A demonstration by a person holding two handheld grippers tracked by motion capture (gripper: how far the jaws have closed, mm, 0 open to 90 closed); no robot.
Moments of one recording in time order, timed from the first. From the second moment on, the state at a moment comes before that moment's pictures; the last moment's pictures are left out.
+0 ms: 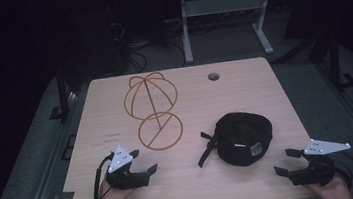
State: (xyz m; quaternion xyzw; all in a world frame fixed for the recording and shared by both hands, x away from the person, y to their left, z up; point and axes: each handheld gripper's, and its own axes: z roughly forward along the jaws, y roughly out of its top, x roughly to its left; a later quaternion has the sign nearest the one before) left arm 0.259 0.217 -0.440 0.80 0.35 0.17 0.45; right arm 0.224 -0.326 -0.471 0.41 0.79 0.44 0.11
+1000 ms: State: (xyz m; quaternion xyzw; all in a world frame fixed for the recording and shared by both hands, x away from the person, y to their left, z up) left arm 0.260 0.147 -0.405 0.86 0.24 0.10 0.43; right arm 0.223 -0.323 -0.469 0.41 0.78 0.45 0.11
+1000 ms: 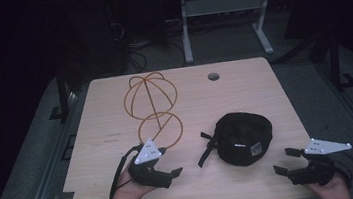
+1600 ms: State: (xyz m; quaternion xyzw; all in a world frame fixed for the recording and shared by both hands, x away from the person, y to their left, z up) left arm 0.267 0.085 -0.377 0.89 0.17 0.08 0.42; right arm 0.224 -0.323 -0.471 0.40 0.79 0.45 0.11
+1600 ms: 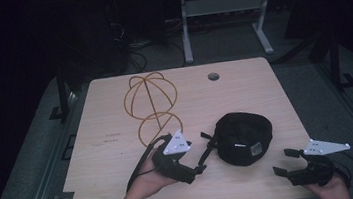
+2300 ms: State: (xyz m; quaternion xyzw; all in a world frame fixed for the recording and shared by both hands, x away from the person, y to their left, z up) left arm 0.277 0.013 -0.373 0.91 0.11 0.06 0.40; right arm 0.225 -0.322 -0.472 0.40 0.79 0.46 0.11
